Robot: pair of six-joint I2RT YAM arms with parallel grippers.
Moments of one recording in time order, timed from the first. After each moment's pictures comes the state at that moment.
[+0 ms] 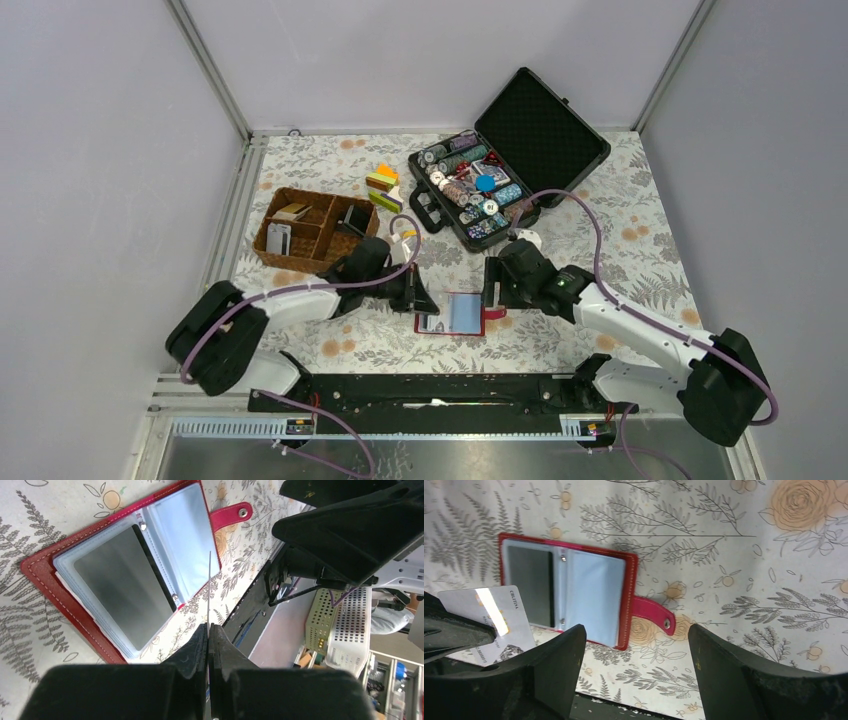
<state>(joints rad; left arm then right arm) -0.69 1.35 0.53 0.17 0.62 -0.79 0.75 1.10 0.69 -0.55 0.14 0.70</state>
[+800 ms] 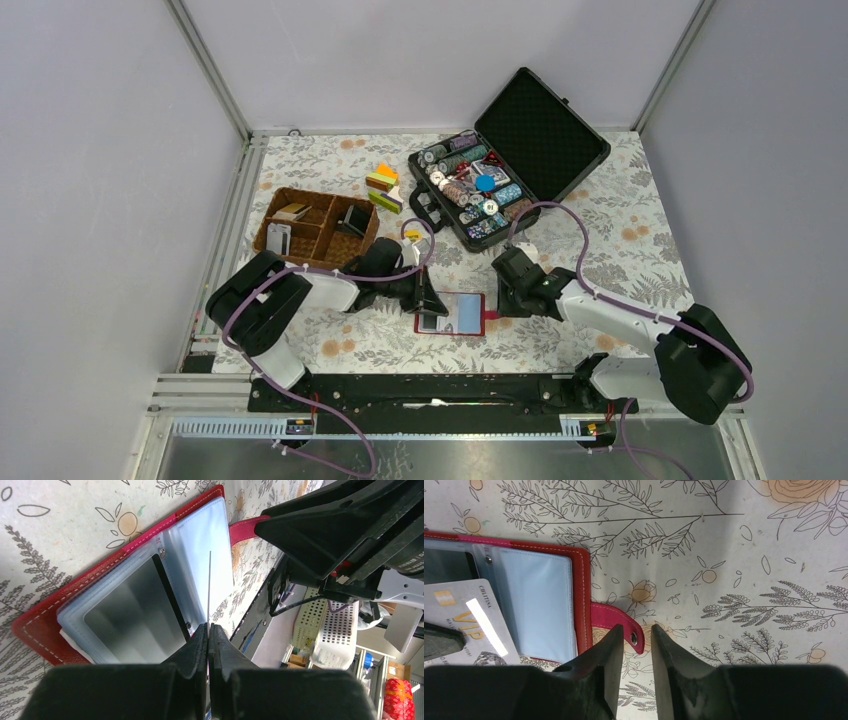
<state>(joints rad) -0.69 1.65 0.56 0.39 0.70 -0.86 0.73 1.24 0.61 -0.49 0.16 0.71</state>
